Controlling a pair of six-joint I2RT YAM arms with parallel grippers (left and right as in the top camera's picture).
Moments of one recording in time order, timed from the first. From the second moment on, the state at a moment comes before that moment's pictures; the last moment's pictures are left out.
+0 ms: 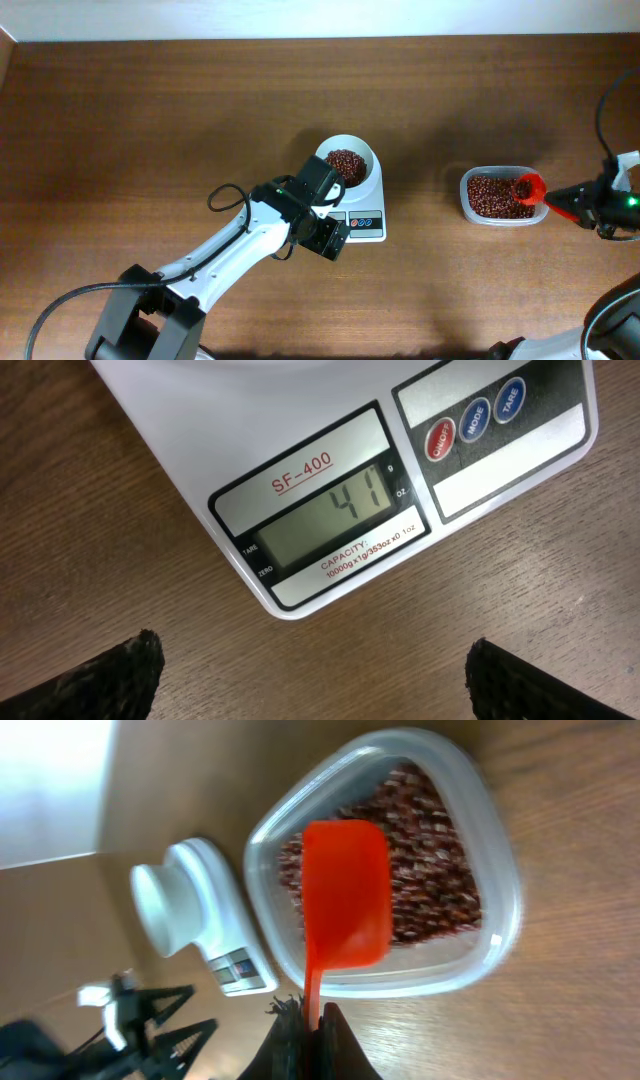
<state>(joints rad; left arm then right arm) -0.60 1.62 1.02 -0.74 0.08 -0.12 -0.75 1.76 1.33 -1.27 -0.78 -0.23</state>
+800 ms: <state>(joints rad) -0.60 1.62 1.02 -0.74 0.08 -0.12 -0.67 1.76 1.38 -1.35 -0.78 -0.23</state>
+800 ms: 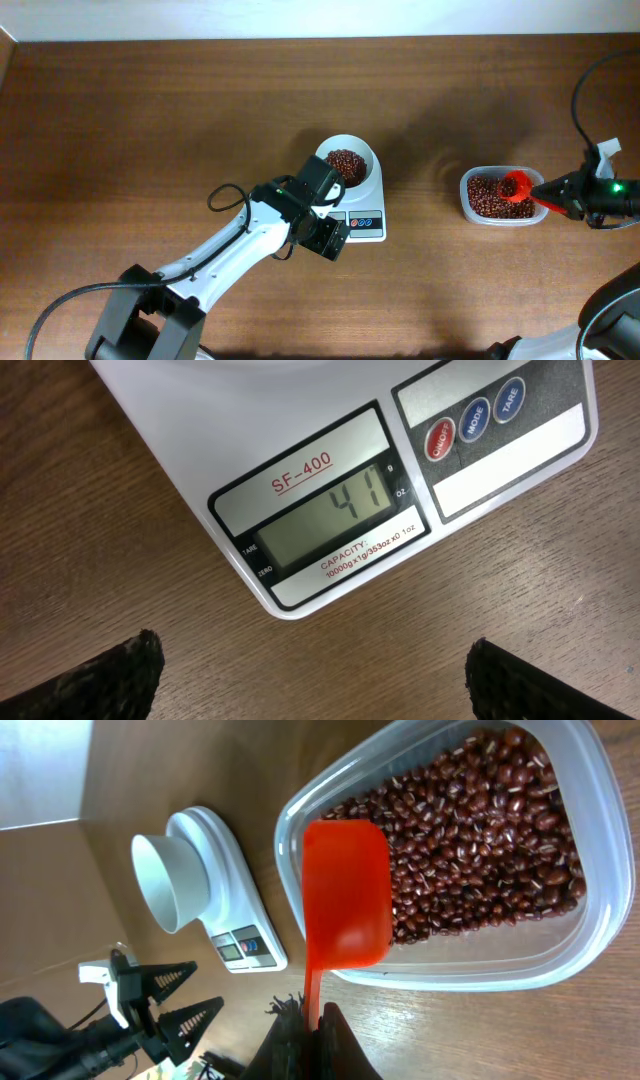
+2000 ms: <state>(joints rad) -0.60 1.62 1.02 -0.73 0.08 -0.12 -0.11 1.76 1.41 -0.82 -1.25 0.12</state>
